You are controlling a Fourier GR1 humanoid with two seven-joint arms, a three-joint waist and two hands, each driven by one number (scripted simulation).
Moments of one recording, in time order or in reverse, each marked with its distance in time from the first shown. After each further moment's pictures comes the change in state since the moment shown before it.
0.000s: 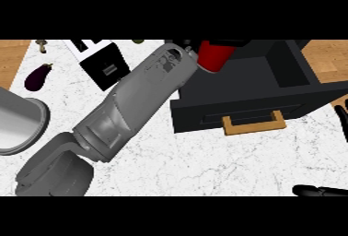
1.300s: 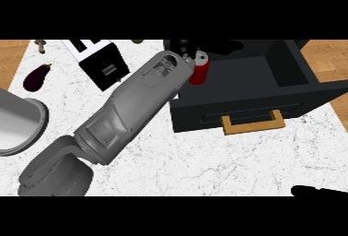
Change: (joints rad) left arm 0.047 0.000 -0.040 -0.021 0.166 0.141 -0.068; right arm -0.034 -0.099 0.049 -0.096 0.217 0.014 -0.072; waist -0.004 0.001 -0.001
